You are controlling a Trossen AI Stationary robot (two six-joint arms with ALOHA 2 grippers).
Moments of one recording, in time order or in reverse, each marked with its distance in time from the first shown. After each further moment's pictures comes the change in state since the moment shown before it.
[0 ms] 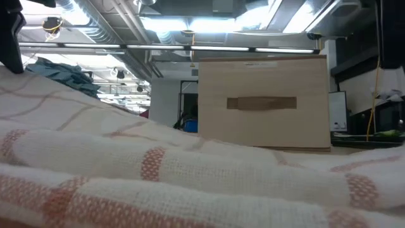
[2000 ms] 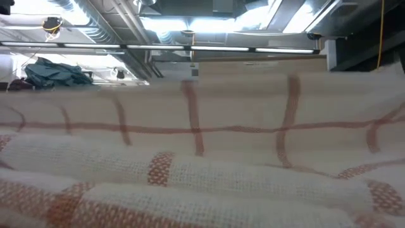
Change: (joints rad) left arm -0.194 0.046 -0.099 0.244 0.081 0.032; right arm 0.019 0.000 -0.036 0.102 -0.069 0.258
